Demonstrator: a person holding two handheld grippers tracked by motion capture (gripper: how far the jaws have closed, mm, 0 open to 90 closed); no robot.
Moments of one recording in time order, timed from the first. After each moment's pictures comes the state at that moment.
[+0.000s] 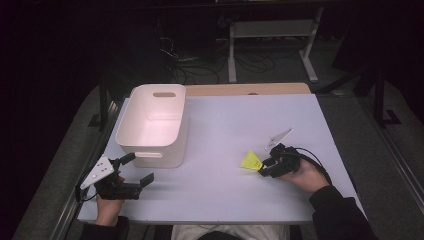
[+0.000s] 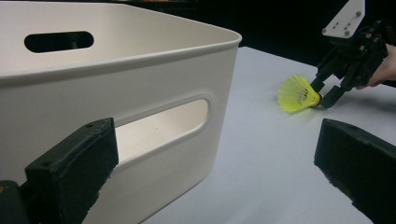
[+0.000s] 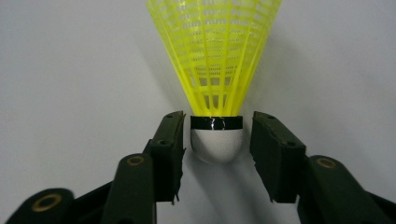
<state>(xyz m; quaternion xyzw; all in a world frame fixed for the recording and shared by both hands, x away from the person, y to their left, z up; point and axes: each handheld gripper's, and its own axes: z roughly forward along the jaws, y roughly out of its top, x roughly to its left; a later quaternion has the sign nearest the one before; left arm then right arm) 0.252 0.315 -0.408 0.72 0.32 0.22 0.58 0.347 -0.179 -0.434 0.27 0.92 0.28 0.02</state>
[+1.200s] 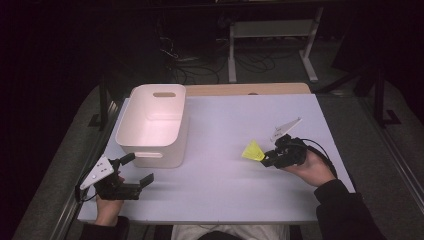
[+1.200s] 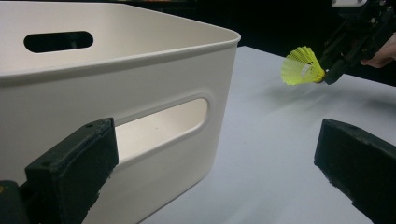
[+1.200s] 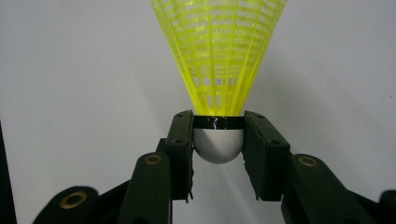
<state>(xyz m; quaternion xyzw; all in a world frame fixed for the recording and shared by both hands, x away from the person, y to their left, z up) 0.251 0.315 -0.408 0.72 0.32 0.22 0.58 0.349 -0.186 -0.396 0.27 0.91 0.31 0.03</state>
